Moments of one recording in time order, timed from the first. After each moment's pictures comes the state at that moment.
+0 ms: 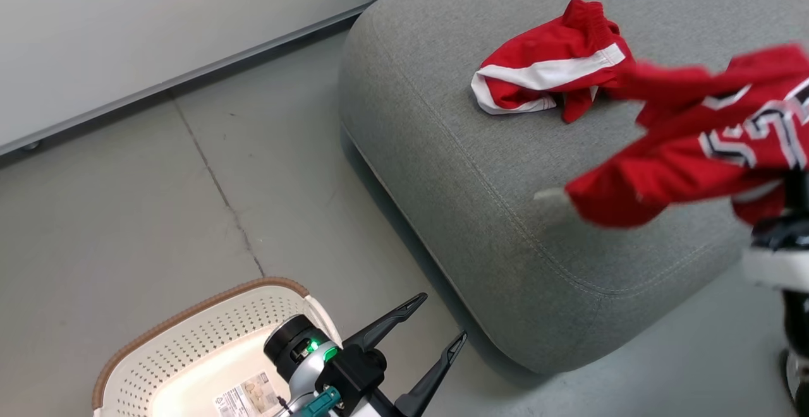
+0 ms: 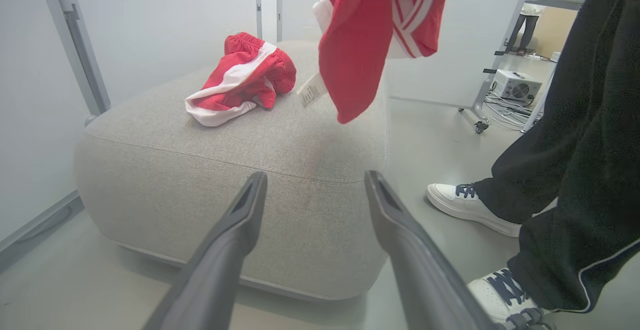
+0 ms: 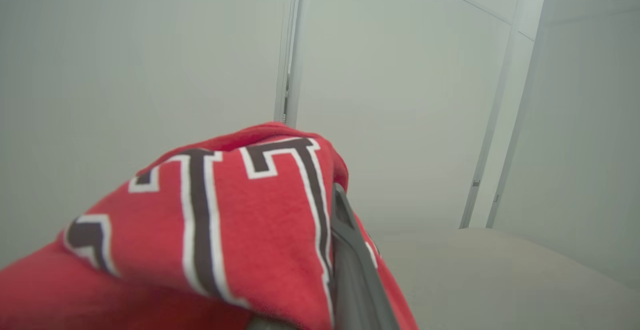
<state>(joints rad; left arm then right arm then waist) -0.20 0.17 -0.71 0.23 -0.21 -0.13 -0.26 -0.24 -0.22 -0.07 -0.03 0.25 0.13 -0.26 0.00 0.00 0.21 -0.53</state>
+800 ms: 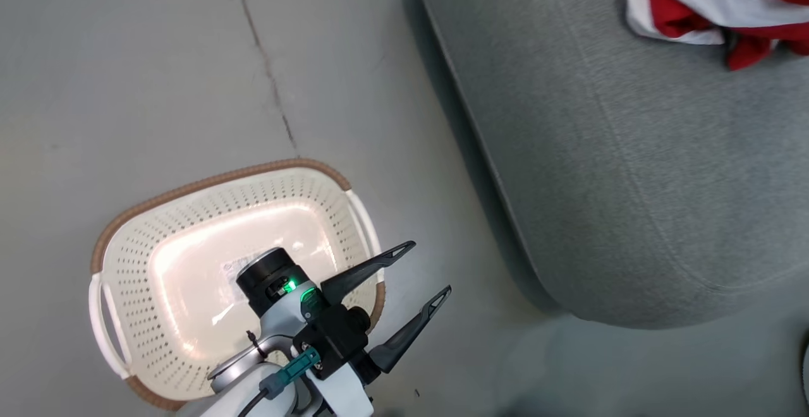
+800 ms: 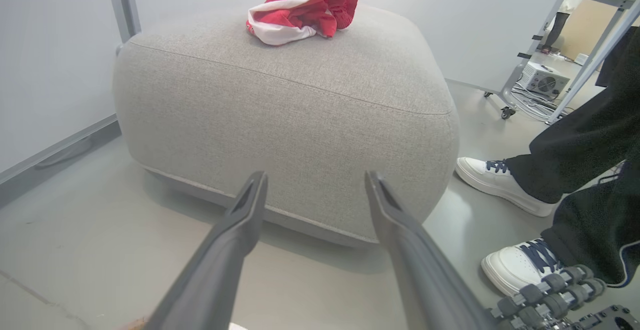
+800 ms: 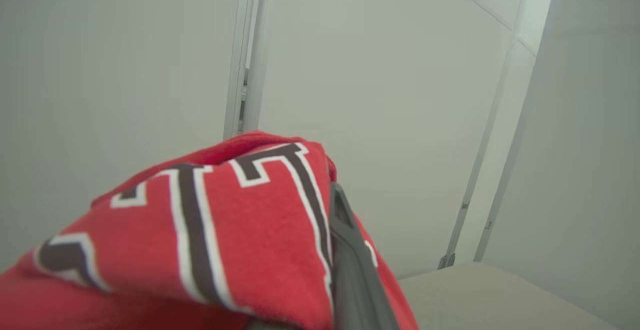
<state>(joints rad) -0.38 0.31 -0.80 0.15 -0.20 -0.13 -0.26 -0.98 -0.48 -0.18 0.53 0.36 0.13 -0.26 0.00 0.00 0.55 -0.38</state>
